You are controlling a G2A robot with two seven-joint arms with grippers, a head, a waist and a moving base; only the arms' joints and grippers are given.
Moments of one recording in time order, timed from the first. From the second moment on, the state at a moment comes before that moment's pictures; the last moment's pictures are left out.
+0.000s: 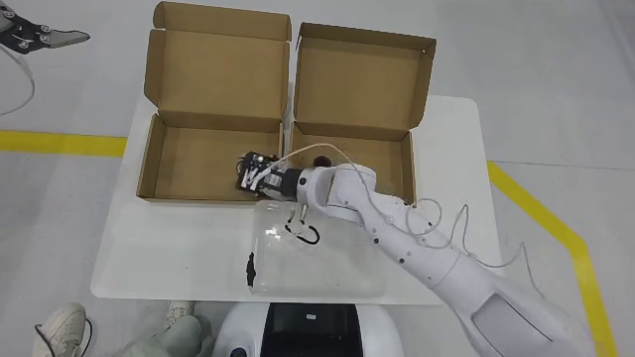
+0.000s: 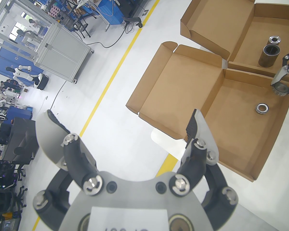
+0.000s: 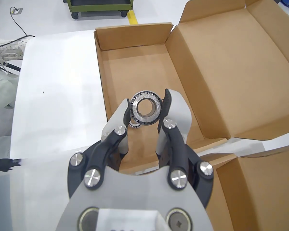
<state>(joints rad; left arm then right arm) 0.47 -0.15 -1.01 -1.52 0.83 -0.88 -0.12 -0.76 -1.48 0.54 -1.28 -1.22 -0.43 0.23</state>
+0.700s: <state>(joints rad) 0.47 -0.15 -1.01 -1.52 0.83 -0.88 -0.12 -0.64 -1.66 0.42 -0.92 -1.16 -0.36 0.25</state>
